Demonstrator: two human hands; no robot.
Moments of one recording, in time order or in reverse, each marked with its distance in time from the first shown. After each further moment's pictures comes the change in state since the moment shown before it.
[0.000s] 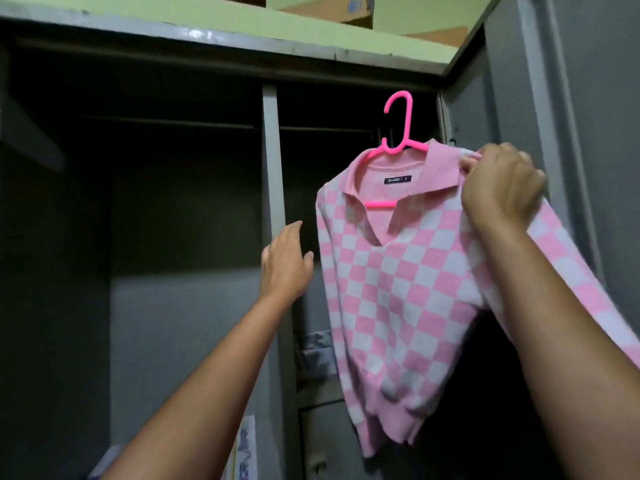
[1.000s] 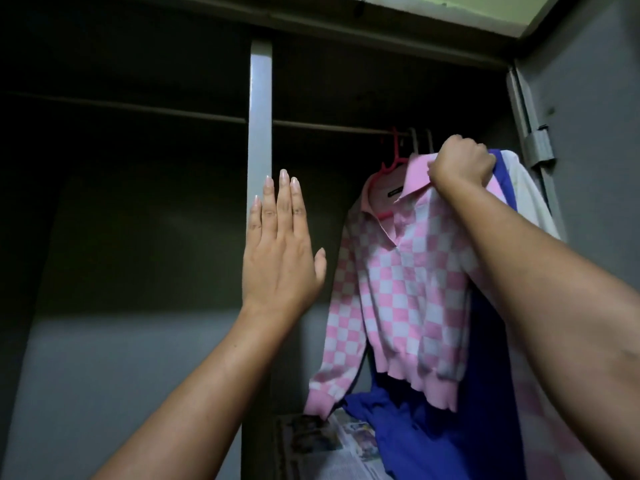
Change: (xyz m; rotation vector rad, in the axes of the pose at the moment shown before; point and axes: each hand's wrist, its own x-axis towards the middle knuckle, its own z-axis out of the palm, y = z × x) left_hand 0.100 -0.043 0.081 0.648 0.372 0.200; right_hand 0.108 -0.094 0.251 0.043 -0.181 0.039
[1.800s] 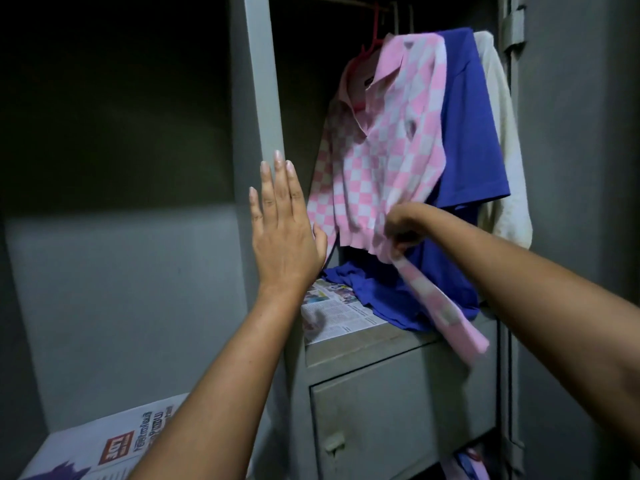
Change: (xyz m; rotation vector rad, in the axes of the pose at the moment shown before) left_hand -0.128 -0.008 -0.019 -0.300 -0.193 -0.048; right_hand -0.232 0.043 0.020 -0.177 -1.399 0.269
